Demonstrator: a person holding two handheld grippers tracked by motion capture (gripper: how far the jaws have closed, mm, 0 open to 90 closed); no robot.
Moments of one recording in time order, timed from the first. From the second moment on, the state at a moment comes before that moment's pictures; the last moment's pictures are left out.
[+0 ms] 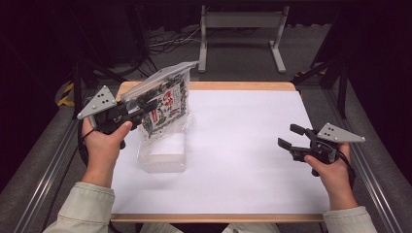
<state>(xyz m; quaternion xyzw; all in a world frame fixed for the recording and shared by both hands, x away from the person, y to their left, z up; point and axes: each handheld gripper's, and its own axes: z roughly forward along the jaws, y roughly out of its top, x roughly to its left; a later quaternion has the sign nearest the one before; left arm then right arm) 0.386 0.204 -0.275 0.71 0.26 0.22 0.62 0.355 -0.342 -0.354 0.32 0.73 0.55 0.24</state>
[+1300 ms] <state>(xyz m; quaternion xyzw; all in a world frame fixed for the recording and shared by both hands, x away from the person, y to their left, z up) 0.401 0.214 -0.324 0.72 0.29 0.21 0.60 0.356 -0.335 -0.360 0.32 0.74 0.55 0.23</state>
